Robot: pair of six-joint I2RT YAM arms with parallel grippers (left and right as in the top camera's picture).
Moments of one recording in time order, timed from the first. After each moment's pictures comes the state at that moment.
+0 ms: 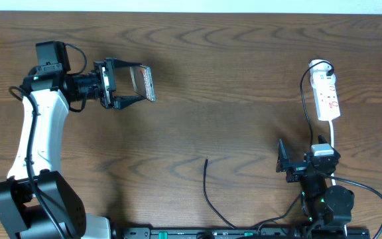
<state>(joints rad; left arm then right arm) 0.20 1.63 1.30 -0.81 1.23 -1.33 -0.01 0.01 0.07 -0.22 -0.11 -0.05</state>
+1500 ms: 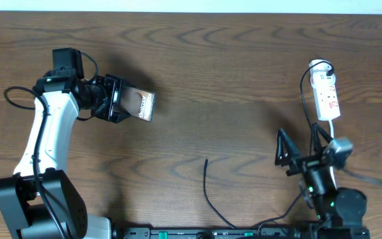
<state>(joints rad) 0.13 1.63 1.25 -0.87 0.62 -1.16 -0.01 0.19 0.19 0.05 -0.30 0.41</state>
